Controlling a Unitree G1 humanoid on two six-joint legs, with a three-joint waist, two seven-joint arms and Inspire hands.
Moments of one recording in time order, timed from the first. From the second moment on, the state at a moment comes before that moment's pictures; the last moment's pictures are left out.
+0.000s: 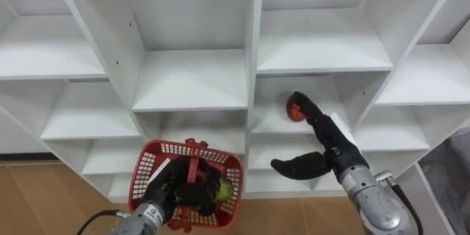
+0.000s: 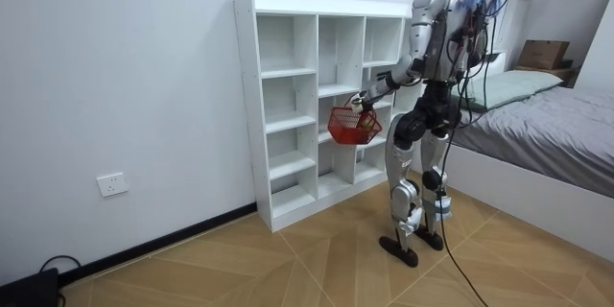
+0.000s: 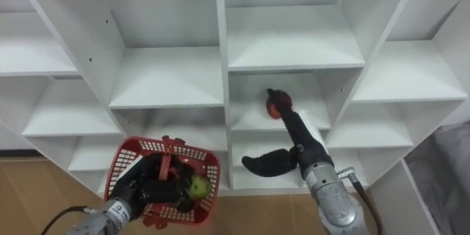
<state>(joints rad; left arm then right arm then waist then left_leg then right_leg) 0.09 0.23 -0.23 0.57 -0.27 -0.17 -0.20 0.07 -0.30 0.20 0.28 -0.07 -0.18 0.00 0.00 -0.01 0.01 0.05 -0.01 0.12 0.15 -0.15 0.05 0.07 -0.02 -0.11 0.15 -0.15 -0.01</state>
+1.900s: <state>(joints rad) 0.04 0.23 -0.16 0.66 -0.27 -0.12 -0.17 -0.32 -0.33 0.13 0.85 0.04 -0.17 -0.20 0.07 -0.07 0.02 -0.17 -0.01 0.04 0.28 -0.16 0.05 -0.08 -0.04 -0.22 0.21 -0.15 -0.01</state>
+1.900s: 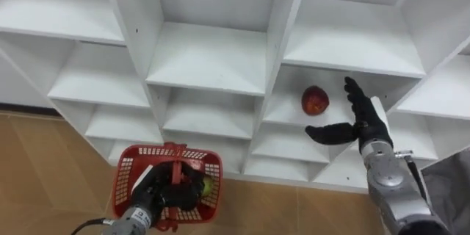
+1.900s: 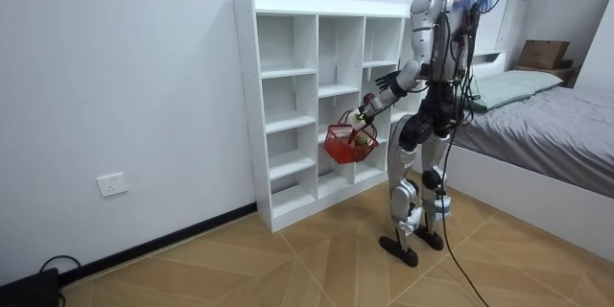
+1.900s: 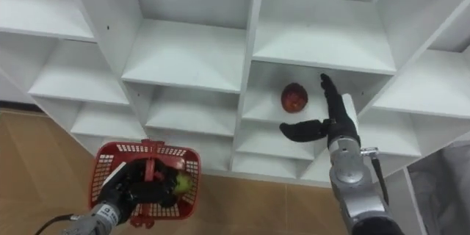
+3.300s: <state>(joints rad) -0.08 0.25 -0.24 0.77 -0.22 -0.05 -0.17 -0.59 -0.43 0.13 0.92 0.03 -0.13 -0.34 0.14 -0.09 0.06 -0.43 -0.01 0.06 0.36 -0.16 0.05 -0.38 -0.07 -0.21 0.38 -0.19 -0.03</state>
